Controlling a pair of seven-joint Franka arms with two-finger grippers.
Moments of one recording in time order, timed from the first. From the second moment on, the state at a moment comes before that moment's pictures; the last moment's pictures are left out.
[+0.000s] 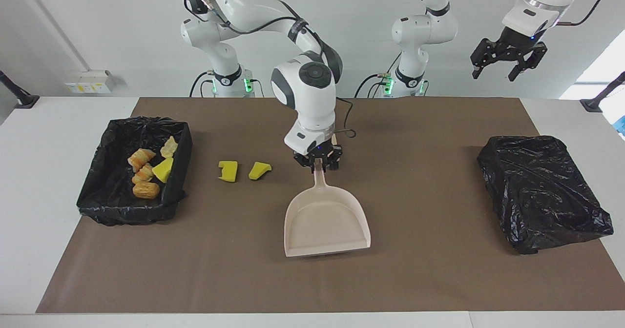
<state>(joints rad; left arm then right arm) 0.03 -0.25 -0.06 -1.74 -0.02 1.49 0.12 0.48 0.52 0.14 -1.46 -0.07 2.04 0.59</state>
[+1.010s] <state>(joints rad) 0.03 -0.25 -0.05 -1.74 -0.02 1.49 0.12 0.39 0.50 0.13 -1.37 -0.14 1.87 0.44</state>
